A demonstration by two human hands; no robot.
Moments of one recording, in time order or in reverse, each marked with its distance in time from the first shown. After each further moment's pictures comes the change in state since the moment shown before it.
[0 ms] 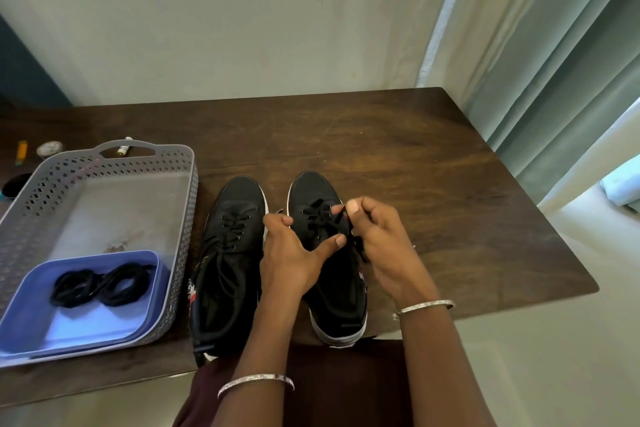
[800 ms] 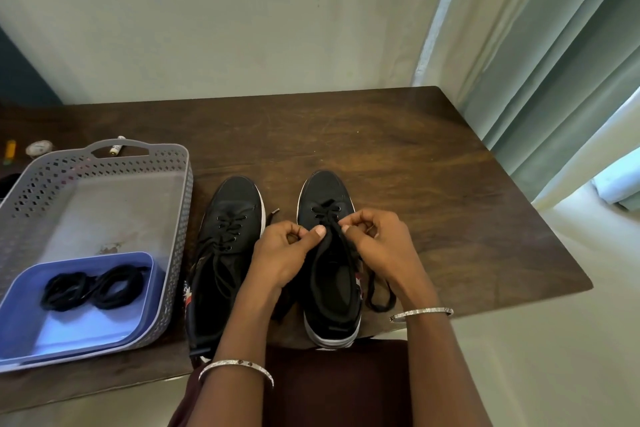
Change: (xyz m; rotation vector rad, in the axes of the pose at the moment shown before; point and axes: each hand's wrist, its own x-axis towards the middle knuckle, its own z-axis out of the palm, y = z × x) left_hand 0.019 -0.010 -0.008 -0.306 -0.235 -0.099; right_hand 0.004 0.007 -0.012 -0.492 0.100 0.040
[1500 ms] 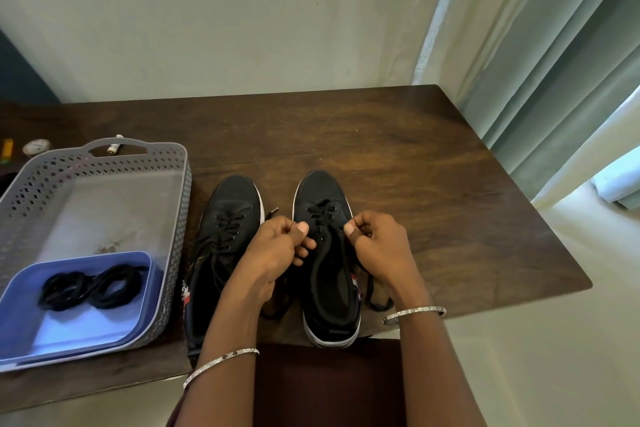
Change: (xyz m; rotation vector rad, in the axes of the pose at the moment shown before) left_hand -0.003 0.010 -0.008 -0.161 -0.097 -0.054; right_hand 0.000 0.005 0.006 -0.139 0.036 0.039
